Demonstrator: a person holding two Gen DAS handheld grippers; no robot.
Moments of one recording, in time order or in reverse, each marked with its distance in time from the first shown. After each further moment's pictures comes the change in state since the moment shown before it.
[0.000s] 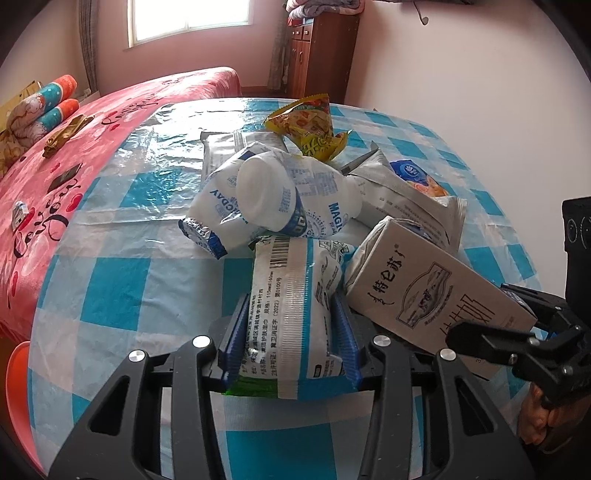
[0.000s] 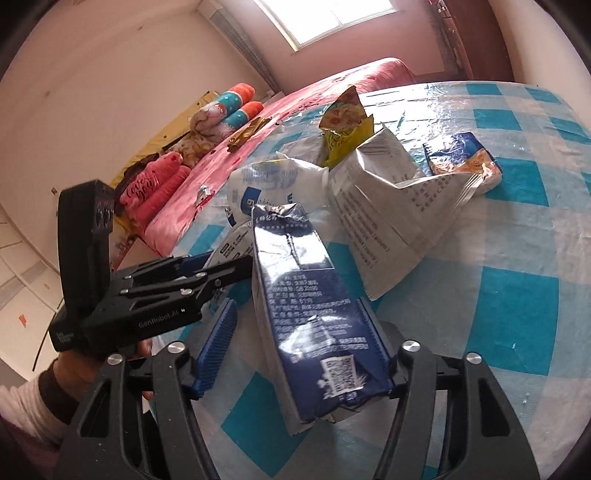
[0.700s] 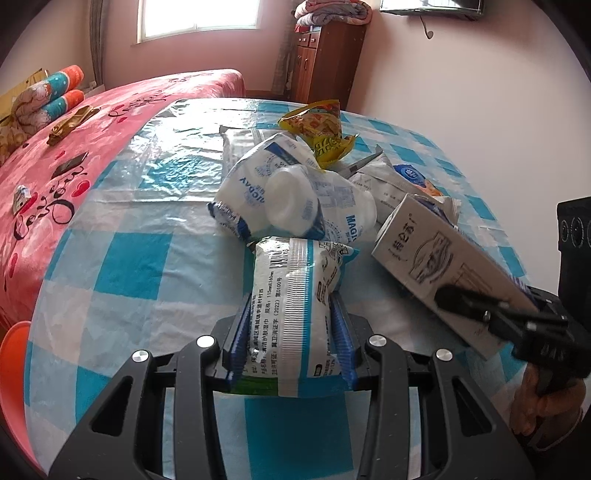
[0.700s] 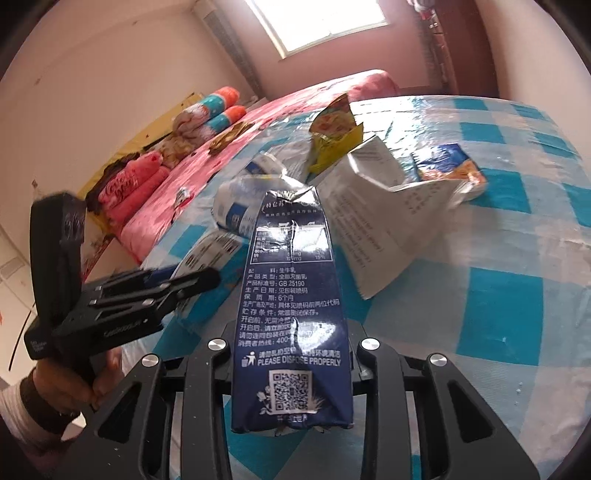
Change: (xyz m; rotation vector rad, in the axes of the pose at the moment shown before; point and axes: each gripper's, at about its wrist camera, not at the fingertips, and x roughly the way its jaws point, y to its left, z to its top) left arm -0.017 0.022 -0.018 -0.052 -0.022 -0.041; right arm 0.005 0.006 -0.001 -0.025 -0.057 -0.112
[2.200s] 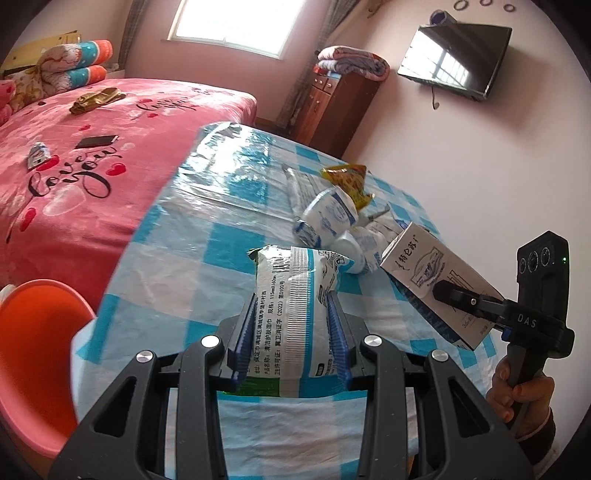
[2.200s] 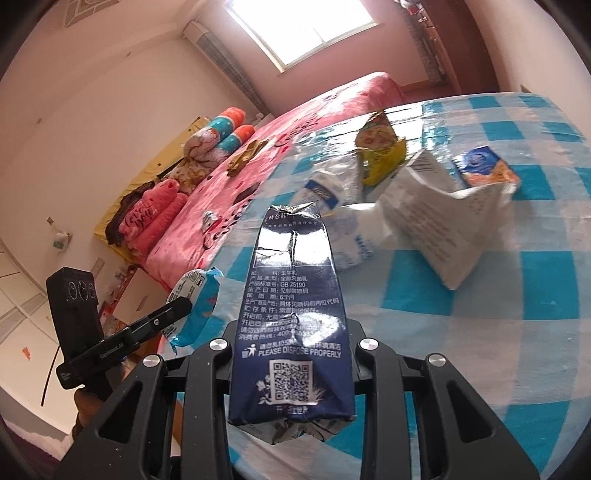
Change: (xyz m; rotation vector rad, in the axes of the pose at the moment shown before) left arm -0.087 0.096 -0.035 -0.182 -0.152 -0.137; right arm -0.008 0.062 0.004 0.089 -0.016 0.099
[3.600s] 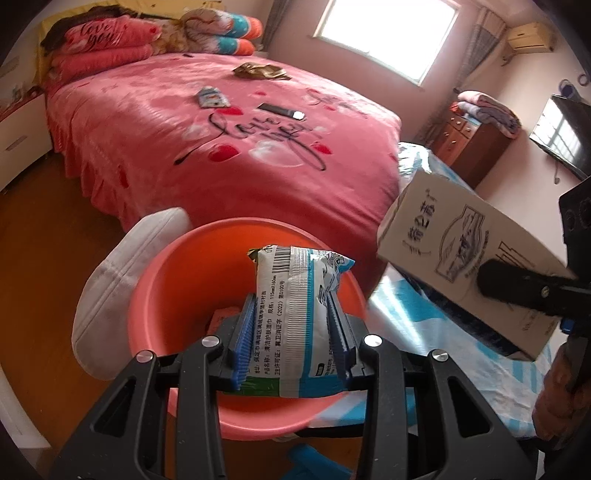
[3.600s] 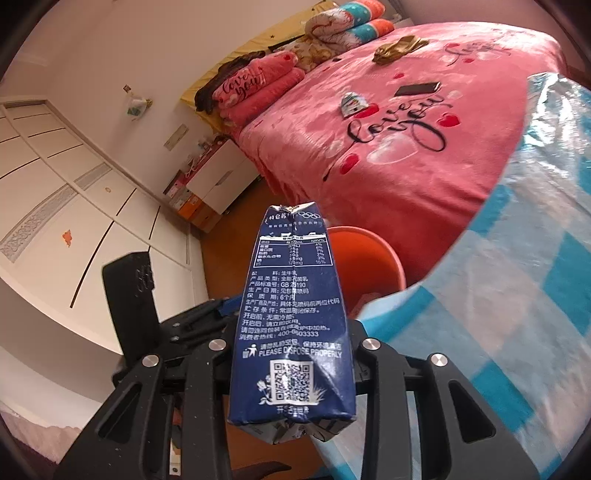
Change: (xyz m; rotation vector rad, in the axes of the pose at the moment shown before) left arm -0.081 0.208 -0.053 -0.343 -0.029 0.383; right arm 0.211 0.233 -0.020 -0.304 0.449 0.319
